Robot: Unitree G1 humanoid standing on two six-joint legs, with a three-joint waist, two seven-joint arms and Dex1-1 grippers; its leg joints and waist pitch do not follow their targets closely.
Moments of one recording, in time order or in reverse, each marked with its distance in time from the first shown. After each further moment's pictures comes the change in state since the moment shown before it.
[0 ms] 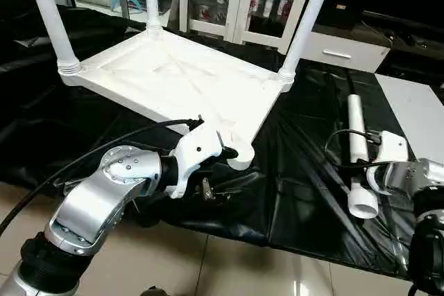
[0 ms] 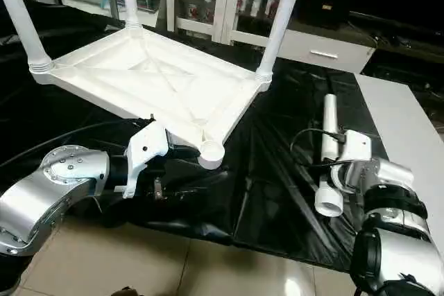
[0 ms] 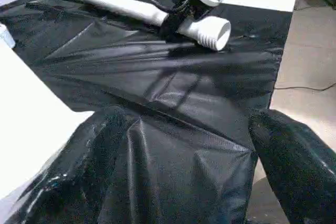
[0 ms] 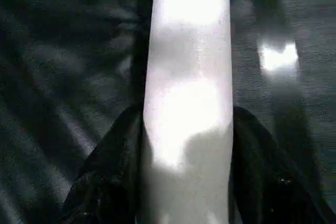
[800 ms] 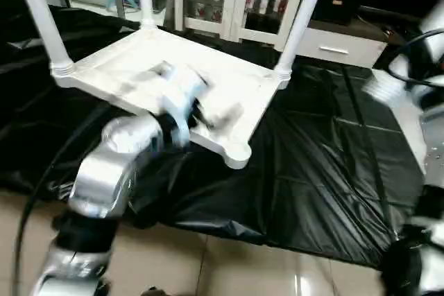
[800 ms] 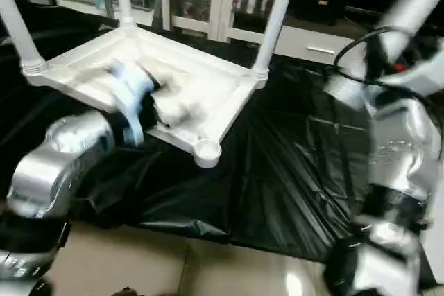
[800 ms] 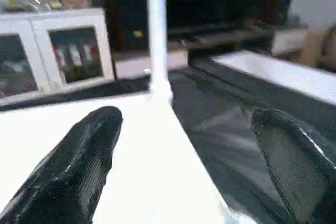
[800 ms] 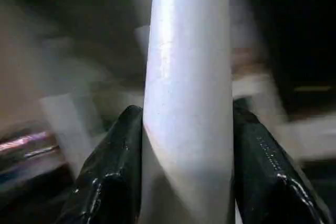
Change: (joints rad) left arm -0.177 -0.283 0.249 0.279 0.042 -0.170 0.436; right arm 0.066 0.229 -0.121 -0.907 0.478 -0.307 0.269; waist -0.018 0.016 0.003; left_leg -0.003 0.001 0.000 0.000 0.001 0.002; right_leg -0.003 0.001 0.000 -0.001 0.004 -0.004
